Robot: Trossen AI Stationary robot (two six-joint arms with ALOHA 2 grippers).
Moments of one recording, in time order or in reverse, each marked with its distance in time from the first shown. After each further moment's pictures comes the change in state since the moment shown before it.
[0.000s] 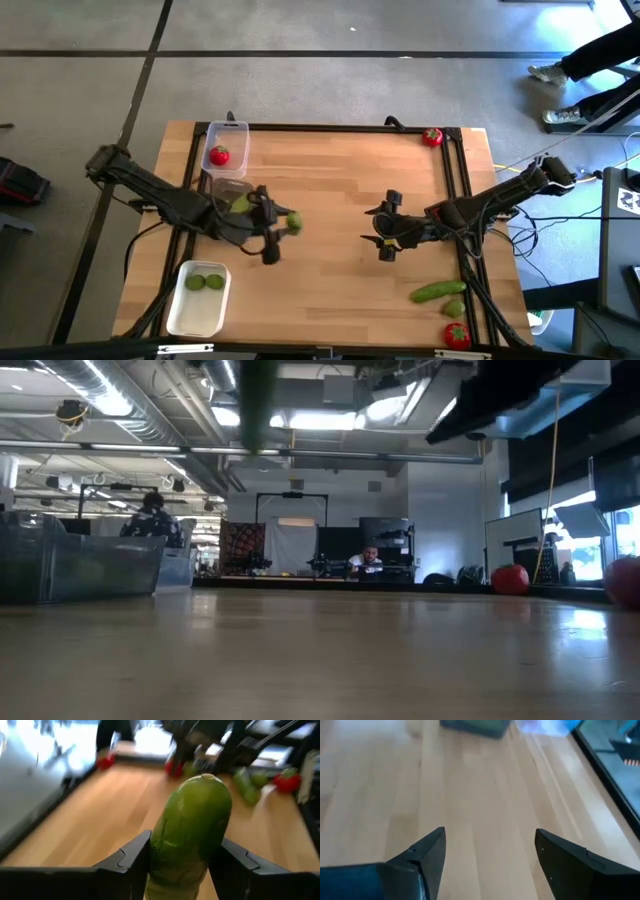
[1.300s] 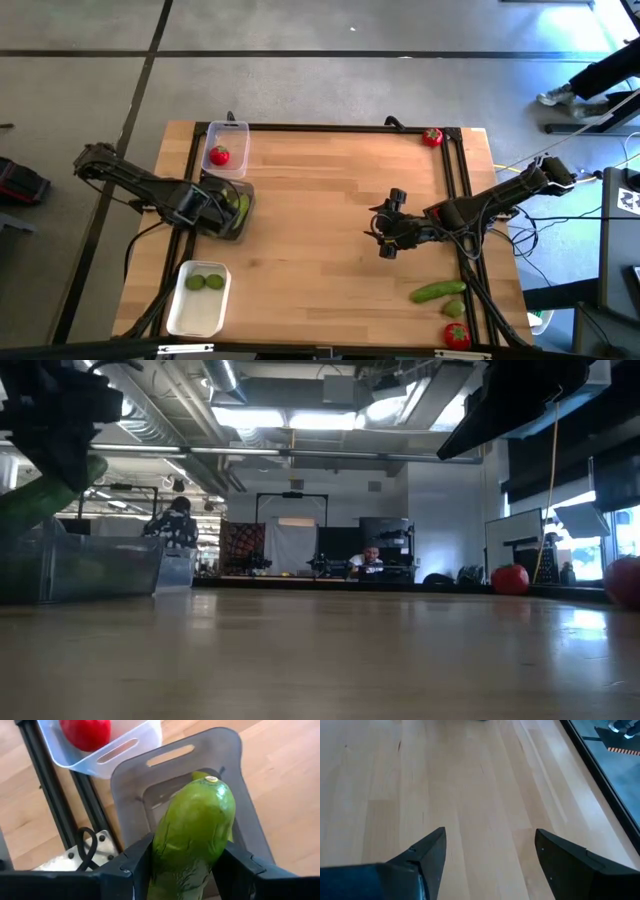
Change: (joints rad) left arm 0.058 -0.217 -0.153 -1.184 0.191 -1.147; right arm 0.000 0.004 -0.002 -0.080 0.051 0.041
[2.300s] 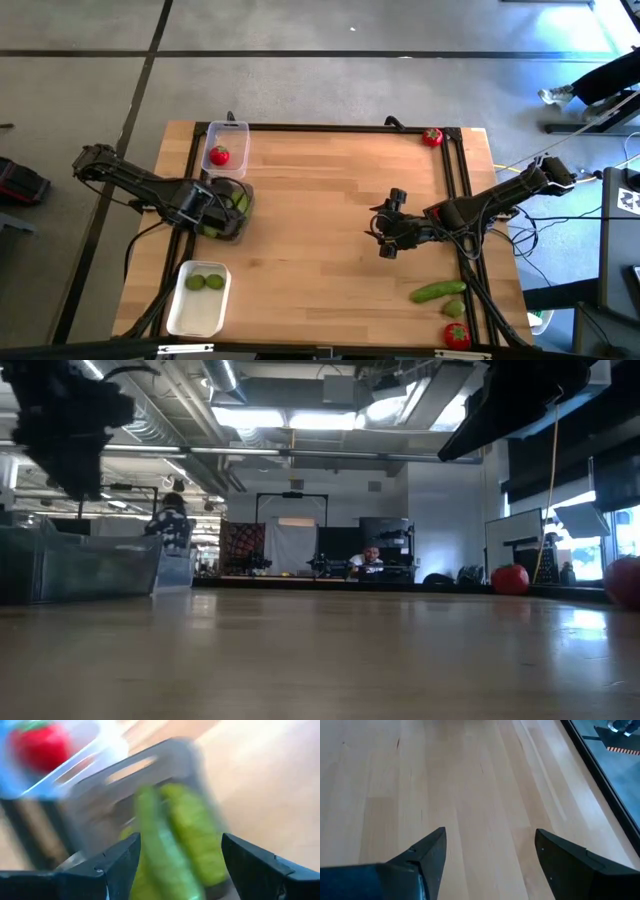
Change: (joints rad) left arm 0.035 -0.002 -0.040 0.190 -0.007 0.216; right arm 0.000 0.000 -0.001 -0.005 0.002 -0.002
